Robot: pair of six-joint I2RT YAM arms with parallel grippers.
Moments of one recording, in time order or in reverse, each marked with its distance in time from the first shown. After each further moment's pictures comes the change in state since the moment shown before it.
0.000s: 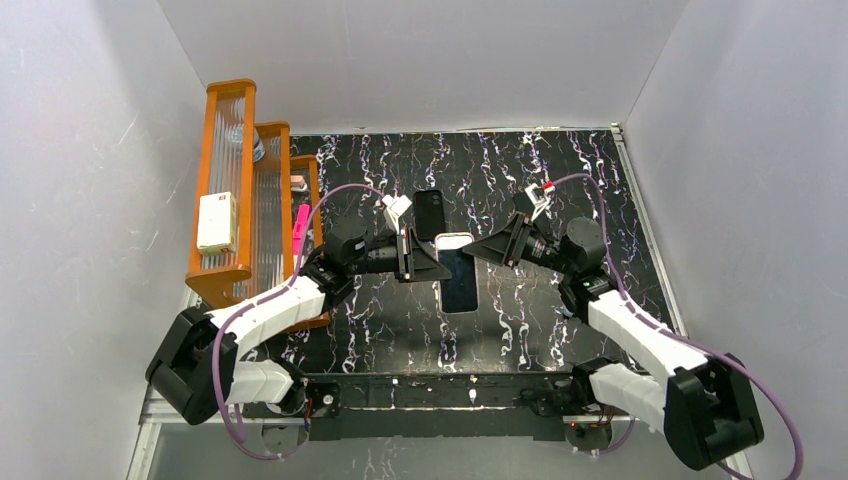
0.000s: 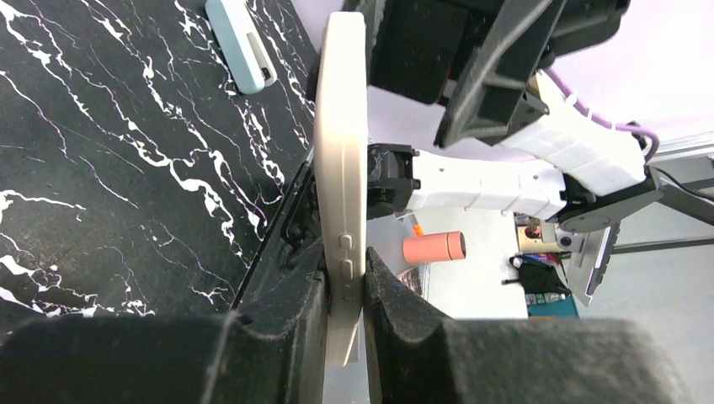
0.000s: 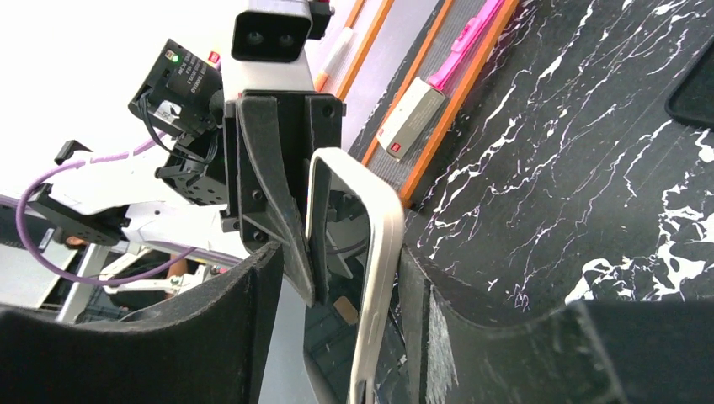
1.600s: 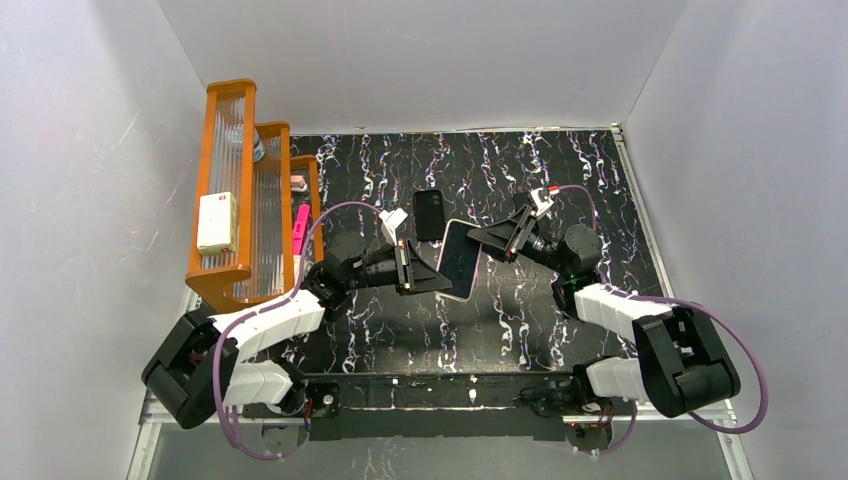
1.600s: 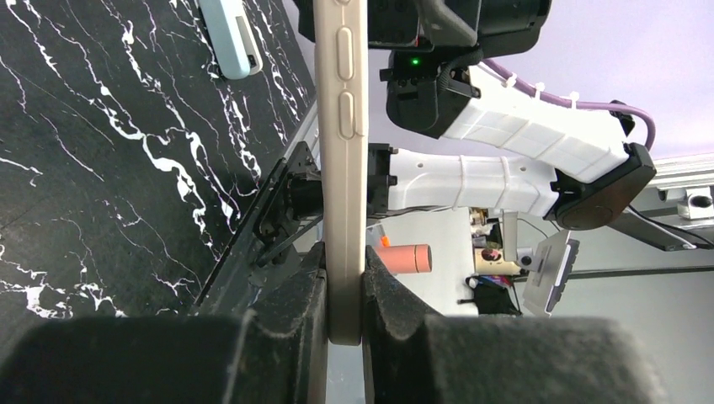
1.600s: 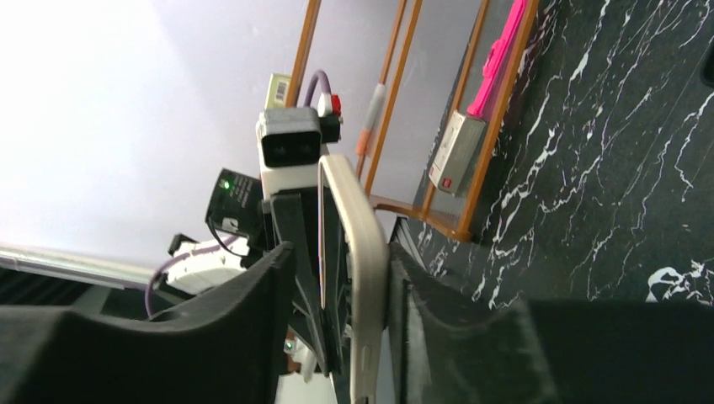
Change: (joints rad) left arm -0.041 -0.026 -0.126 0.152 -0.077 -0.163; right arm -0.069 0.274 -0.093 0.501 0.021 0.434
